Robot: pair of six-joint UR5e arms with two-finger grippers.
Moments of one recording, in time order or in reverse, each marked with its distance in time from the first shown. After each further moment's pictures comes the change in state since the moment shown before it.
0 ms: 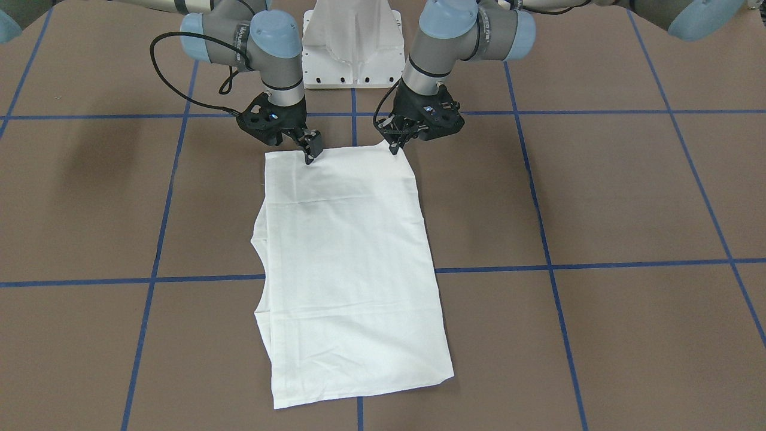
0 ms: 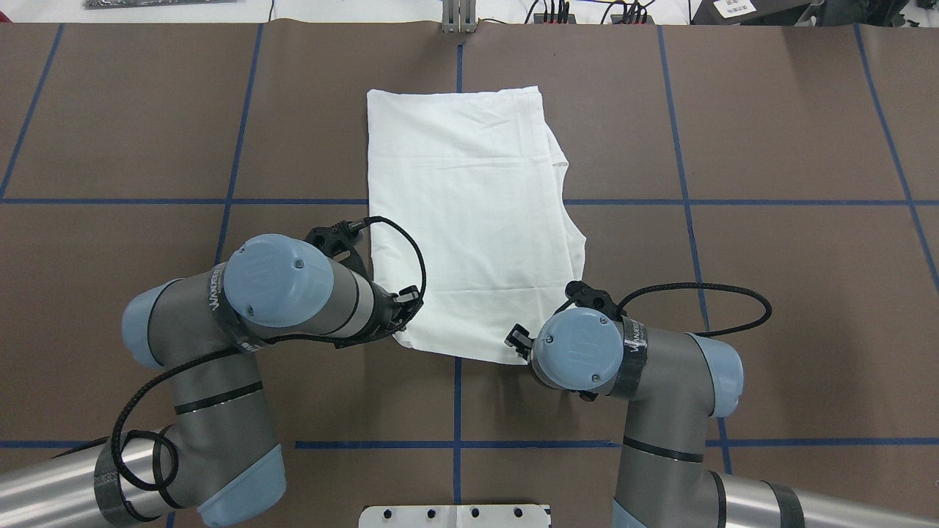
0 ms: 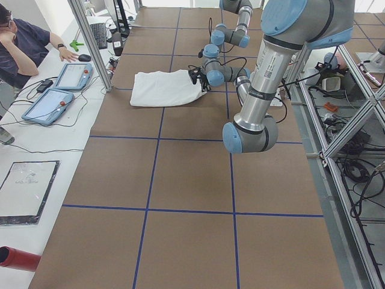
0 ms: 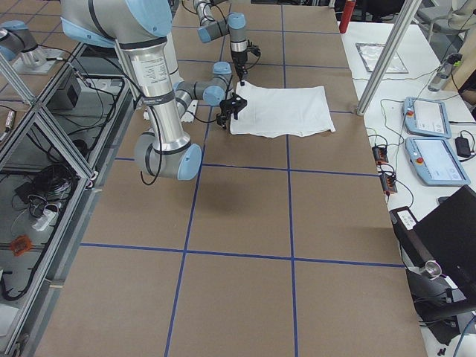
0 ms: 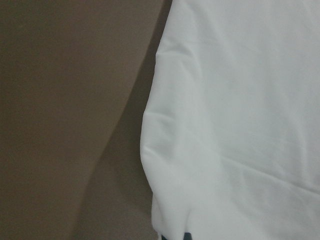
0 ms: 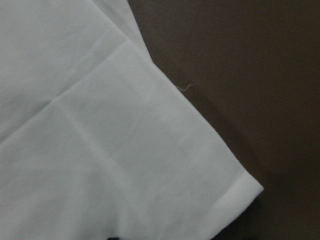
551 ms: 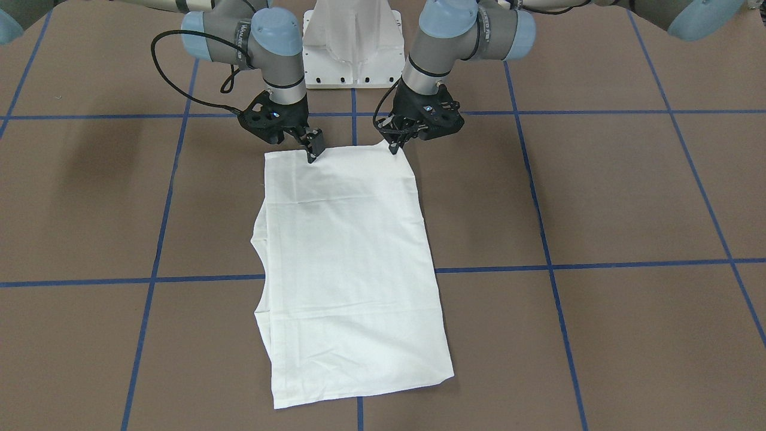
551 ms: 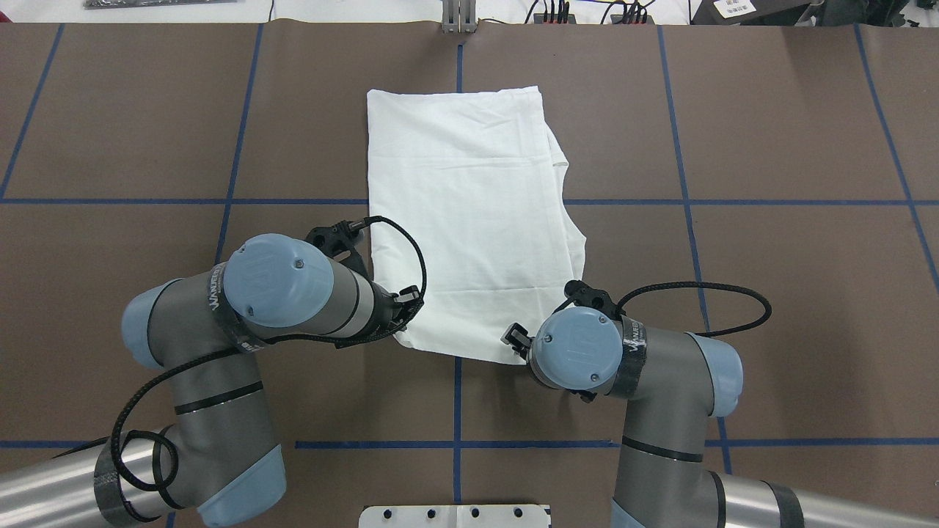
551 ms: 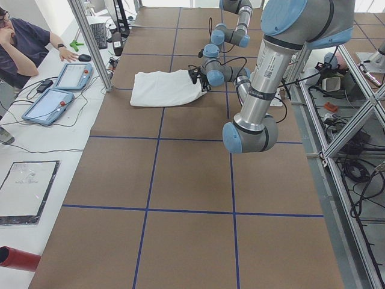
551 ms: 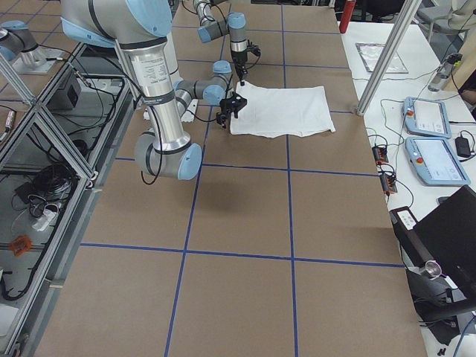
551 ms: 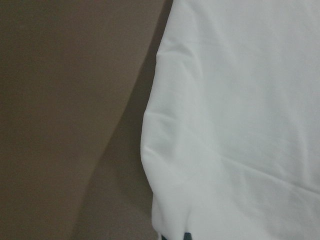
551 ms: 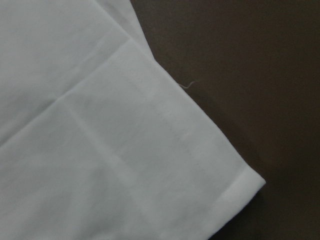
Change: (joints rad) left arm 0.000 -0.001 -0.001 0.000 0.000 0.000; right arm 0.000 0.003 0.003 -0.004 0.001 0.007
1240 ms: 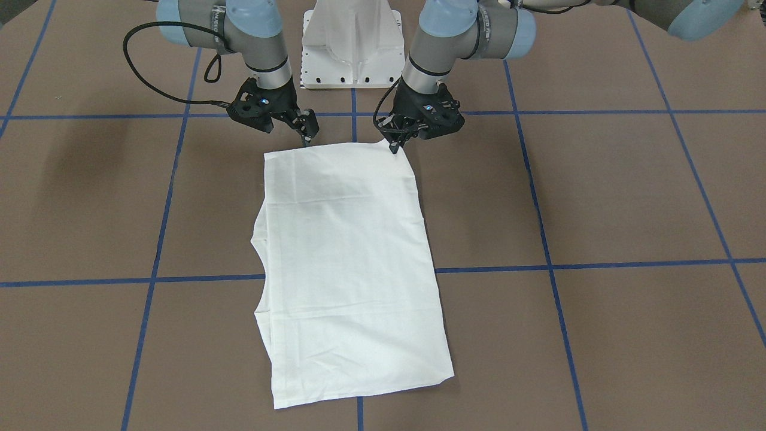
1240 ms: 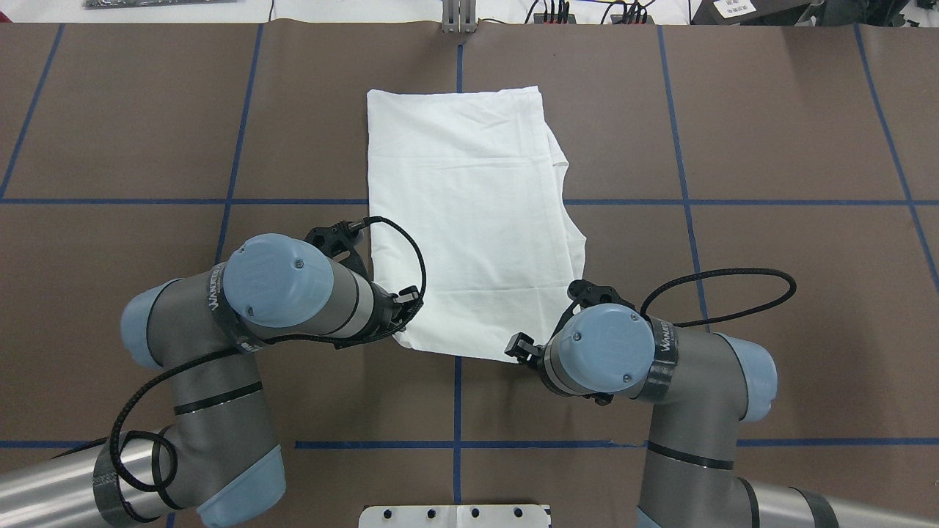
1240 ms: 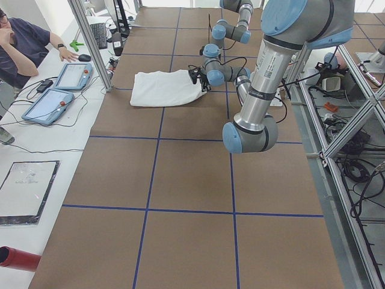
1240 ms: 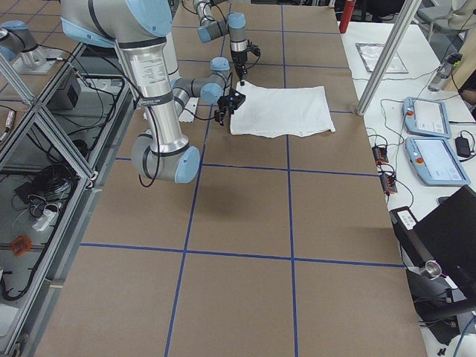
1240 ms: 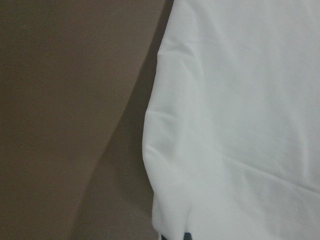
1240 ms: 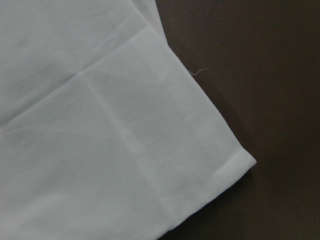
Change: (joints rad) left arm 0.000 0.000 -0.001 0.005 0.000 0.000; right arm 0.000 -0.015 0.048 0.002 0.029 -0.073
